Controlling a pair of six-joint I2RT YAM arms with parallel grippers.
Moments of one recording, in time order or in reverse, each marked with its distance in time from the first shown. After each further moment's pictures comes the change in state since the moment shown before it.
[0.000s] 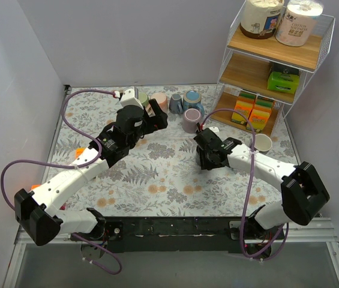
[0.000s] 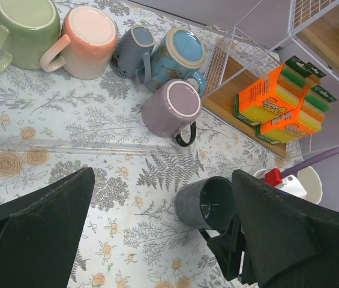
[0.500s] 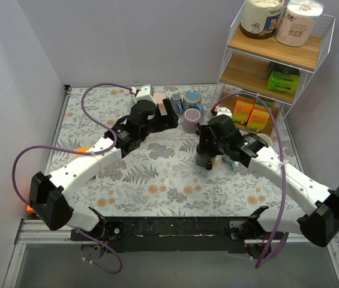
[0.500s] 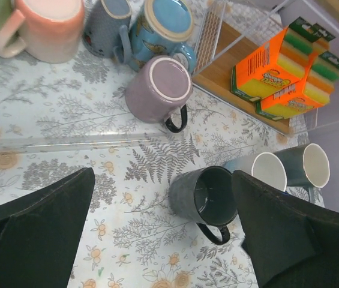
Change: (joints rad) left arm 0.000 0.108 0.039 0.023 0.083 0.023; right arm -0.002 -0.197 0.130 -0.004 -0.037 0.004
